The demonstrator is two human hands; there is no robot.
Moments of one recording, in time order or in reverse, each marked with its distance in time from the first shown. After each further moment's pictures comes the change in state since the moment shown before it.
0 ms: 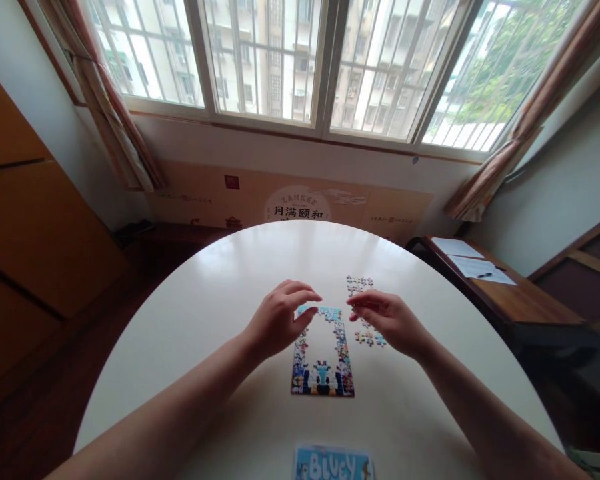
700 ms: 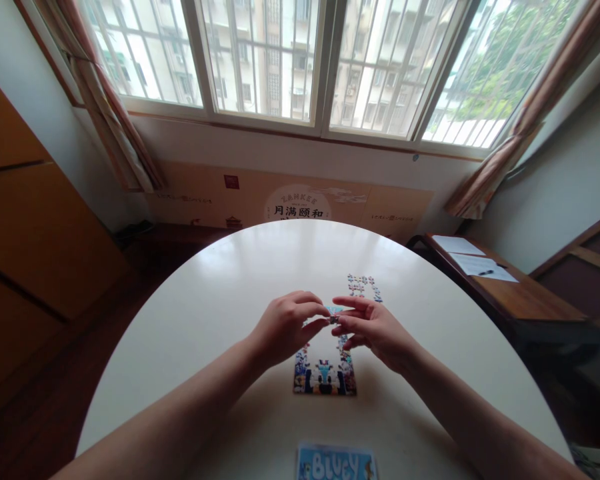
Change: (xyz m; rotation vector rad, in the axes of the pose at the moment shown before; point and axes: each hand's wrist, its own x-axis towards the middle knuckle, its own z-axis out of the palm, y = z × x) left_hand -0.001 0.010 0.003 -0.035 -0.068 0.106; right_hand -0.004 -0.005 0.036 0.485 -0.005 0.396
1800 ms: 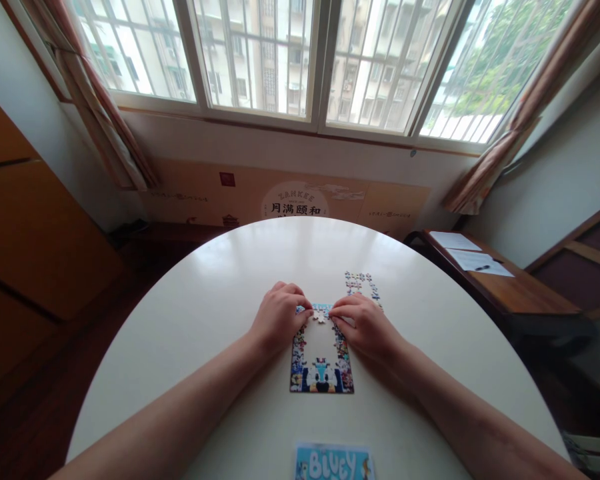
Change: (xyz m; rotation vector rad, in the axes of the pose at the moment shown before) left_hand 0.000 -0.023 0.017 0.166 -0.094 -0.375; right_hand 0.022 0.020 -0.020 -1.266 0.078 -0.758
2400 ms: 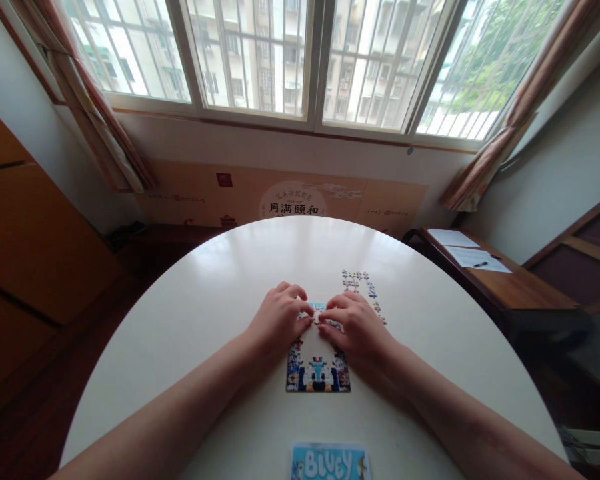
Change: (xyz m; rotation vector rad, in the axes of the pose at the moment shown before) left_hand 0.000 0.001 -0.001 0.089 -0.123 0.130; right_hand 0.002 -0.011 0.004 -0.086 -0.019 -0.033
